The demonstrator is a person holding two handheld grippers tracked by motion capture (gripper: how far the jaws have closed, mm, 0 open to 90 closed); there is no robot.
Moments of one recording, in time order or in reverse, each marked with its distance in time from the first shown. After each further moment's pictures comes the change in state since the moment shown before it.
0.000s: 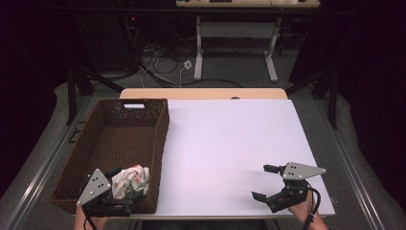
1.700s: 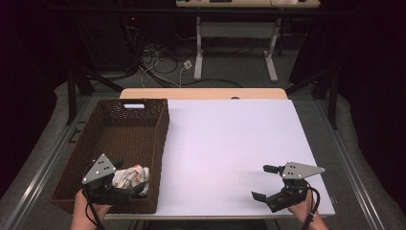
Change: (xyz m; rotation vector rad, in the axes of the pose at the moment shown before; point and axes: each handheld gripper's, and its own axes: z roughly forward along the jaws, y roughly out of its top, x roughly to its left) left arm 0.009 0.042 0.006 0.178 -0.033 -0.046; right arm -0.001 -0.001 0.001 0.011 0.005 0.013
